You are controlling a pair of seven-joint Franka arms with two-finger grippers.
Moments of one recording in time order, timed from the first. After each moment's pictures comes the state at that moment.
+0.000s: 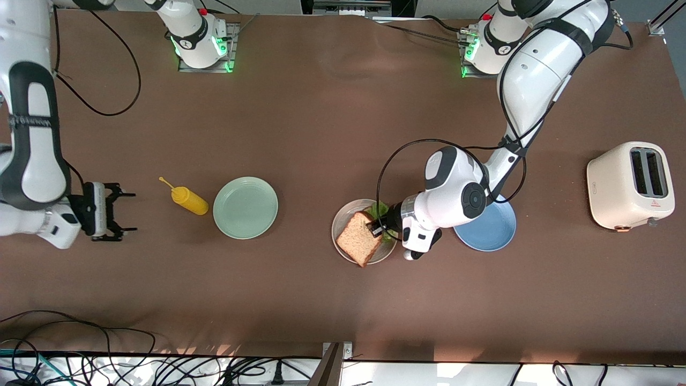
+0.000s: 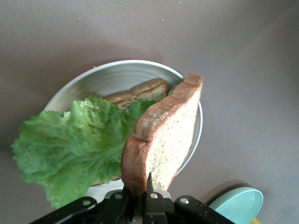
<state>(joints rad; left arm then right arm) -0.08 0.89 -0.51 -1.41 -0.21 2.39 -0.91 -0.09 0.58 -0.11 -1.45 0.33 1.74 -1.81</state>
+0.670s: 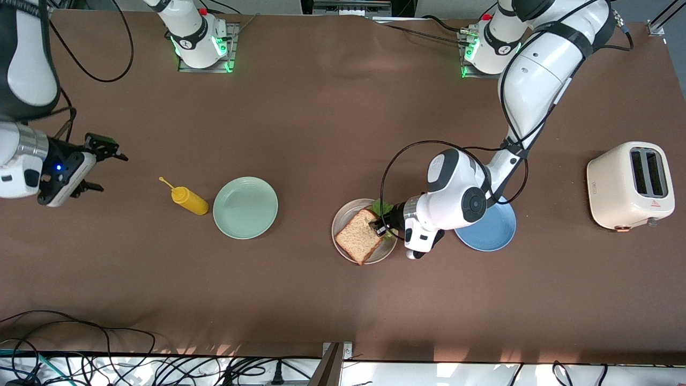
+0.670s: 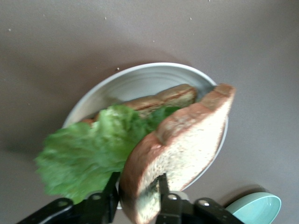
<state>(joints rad) -0.08 0.89 -0.50 -1.42 -0.21 2.35 -0.91 0.01 0.15 -0.08 -1.75 0.17 1.76 -0.88</state>
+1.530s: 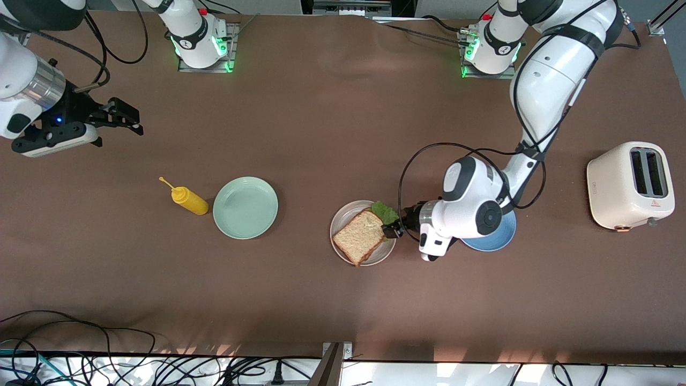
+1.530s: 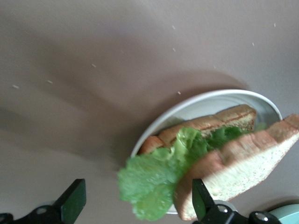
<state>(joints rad) -0.02 0.88 -0.46 -1.40 -0.20 2.15 -0.88 0.08 -0.06 0.00 -1.80 0.08 1.74 -0.19</state>
